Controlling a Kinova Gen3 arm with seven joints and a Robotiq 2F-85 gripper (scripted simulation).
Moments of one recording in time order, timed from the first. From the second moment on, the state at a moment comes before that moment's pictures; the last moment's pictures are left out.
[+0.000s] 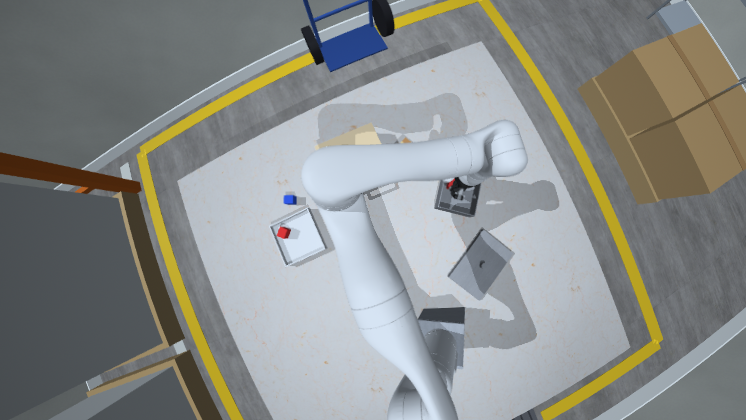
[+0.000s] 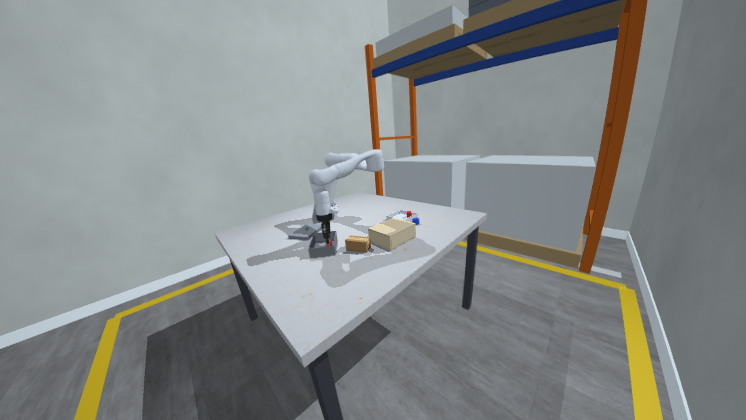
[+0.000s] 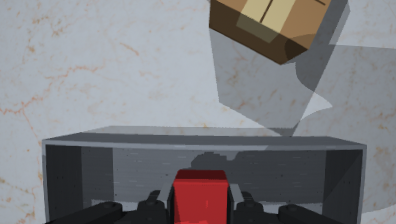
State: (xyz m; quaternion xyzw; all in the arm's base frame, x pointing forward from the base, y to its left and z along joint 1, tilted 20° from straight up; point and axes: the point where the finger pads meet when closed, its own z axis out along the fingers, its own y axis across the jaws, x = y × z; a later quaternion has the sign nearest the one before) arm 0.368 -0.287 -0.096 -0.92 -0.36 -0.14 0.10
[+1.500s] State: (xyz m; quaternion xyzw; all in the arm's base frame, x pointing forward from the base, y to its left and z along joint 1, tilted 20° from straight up) arm 0.345 -0.323 0.025 -0.92 -0.36 -0.14 0.10
